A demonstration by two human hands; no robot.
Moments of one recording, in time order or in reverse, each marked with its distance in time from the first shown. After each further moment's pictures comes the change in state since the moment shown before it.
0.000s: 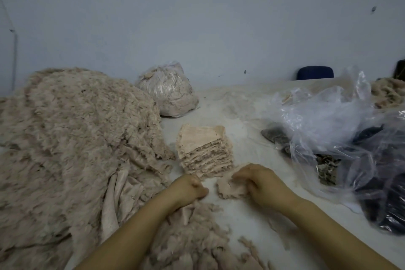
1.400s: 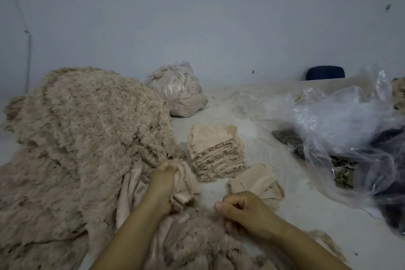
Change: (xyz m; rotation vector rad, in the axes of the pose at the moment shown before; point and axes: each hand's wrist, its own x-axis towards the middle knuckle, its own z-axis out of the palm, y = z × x) left_hand -0.037 0.006 -0.031 -0.821 0.460 -0.096; right_hand -0.014 -0.071 0.034 0.882 -0.213 0.079
